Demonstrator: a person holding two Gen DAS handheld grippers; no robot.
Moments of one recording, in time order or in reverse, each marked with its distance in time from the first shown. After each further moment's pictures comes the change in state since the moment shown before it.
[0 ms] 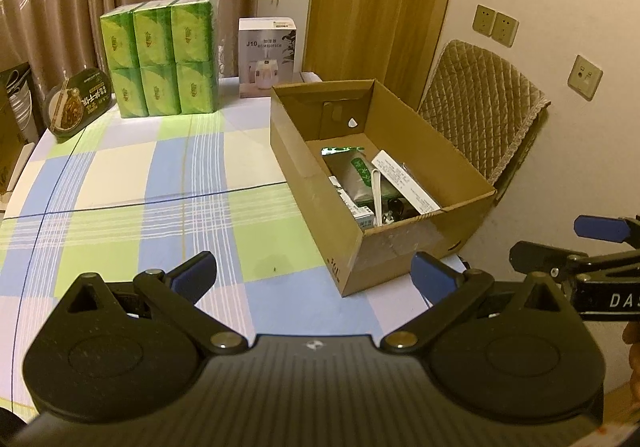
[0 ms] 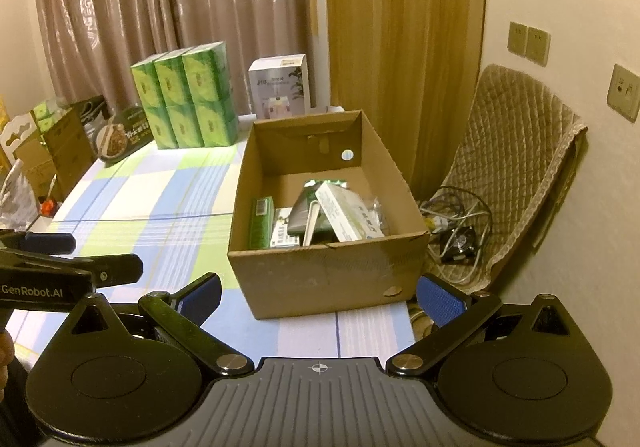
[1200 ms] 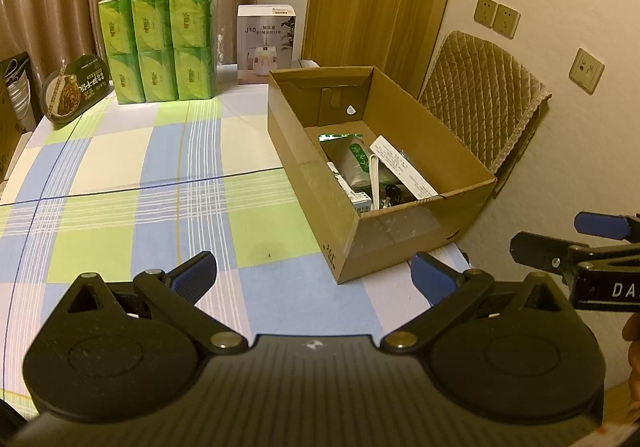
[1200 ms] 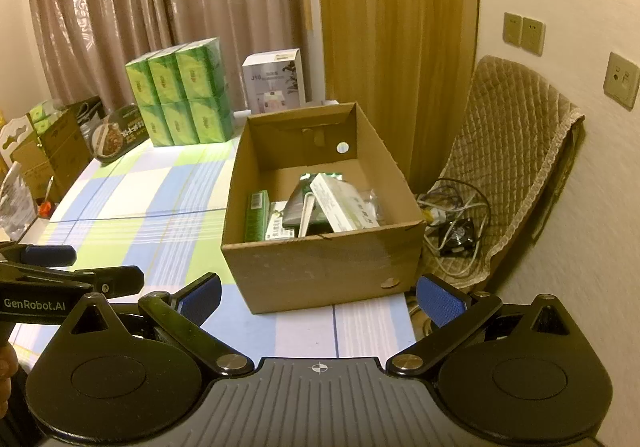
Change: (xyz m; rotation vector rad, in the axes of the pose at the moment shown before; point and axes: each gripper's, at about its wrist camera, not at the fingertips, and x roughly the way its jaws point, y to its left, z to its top) left arm 0.006 -0.001 -0.009 -0.011 0.024 -0.006; right arm 0.002 -0.005 -0.006 0.019 0.007 -0.006
